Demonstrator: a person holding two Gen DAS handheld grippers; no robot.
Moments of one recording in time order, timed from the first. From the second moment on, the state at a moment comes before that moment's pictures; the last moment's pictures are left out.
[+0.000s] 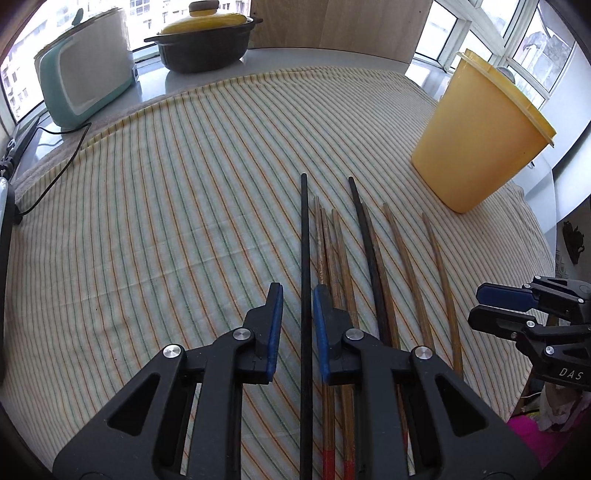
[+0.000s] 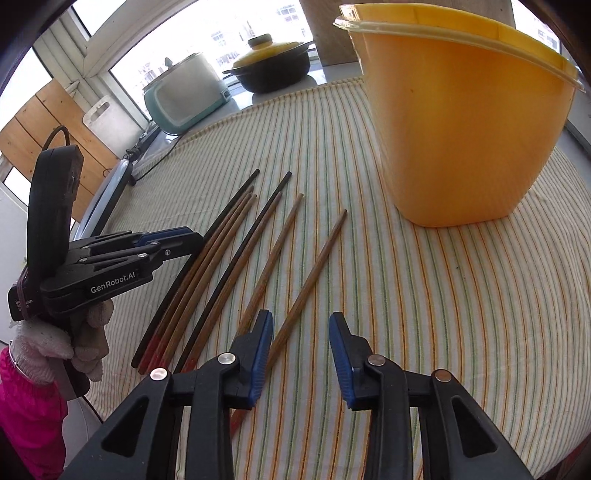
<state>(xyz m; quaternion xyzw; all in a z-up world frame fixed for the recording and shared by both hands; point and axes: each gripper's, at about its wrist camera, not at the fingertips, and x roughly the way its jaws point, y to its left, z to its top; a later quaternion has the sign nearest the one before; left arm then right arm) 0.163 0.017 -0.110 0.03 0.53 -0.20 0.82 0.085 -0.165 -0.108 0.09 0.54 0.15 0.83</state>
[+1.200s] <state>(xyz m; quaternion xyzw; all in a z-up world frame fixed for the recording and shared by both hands) 0.176 0.015 -0.118 0.07 0.53 -0.20 0.82 0.129 -0.122 -0.117 -0.03 0.57 0.15 0.81</state>
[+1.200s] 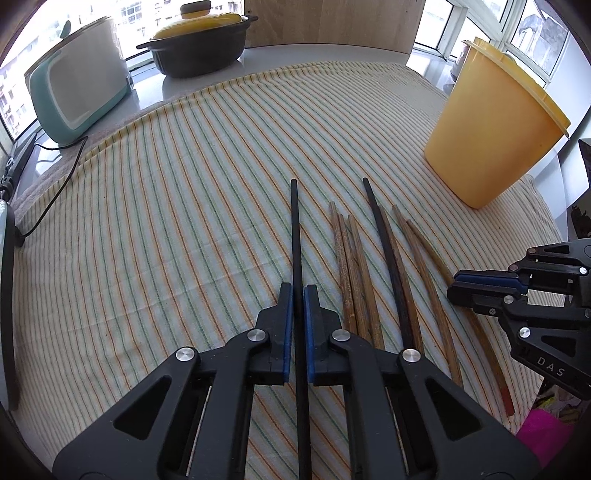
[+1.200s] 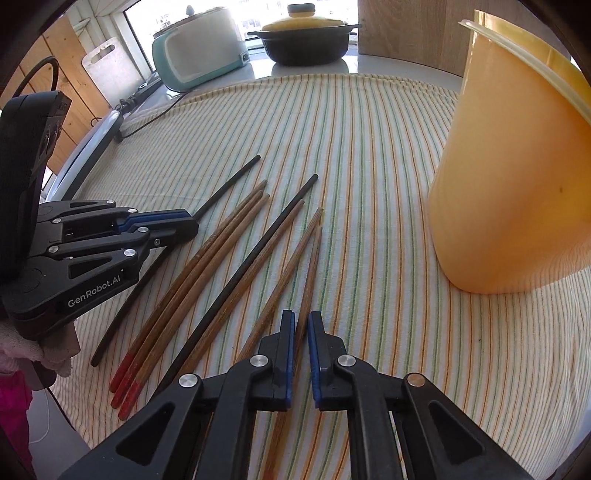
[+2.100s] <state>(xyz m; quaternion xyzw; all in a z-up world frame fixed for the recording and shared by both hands) 0.166 0.049 -0.052 -0.04 0.46 -0.17 0.87 0.124 -0.144 -0.068 0.00 0.51 0.19 0.84</state>
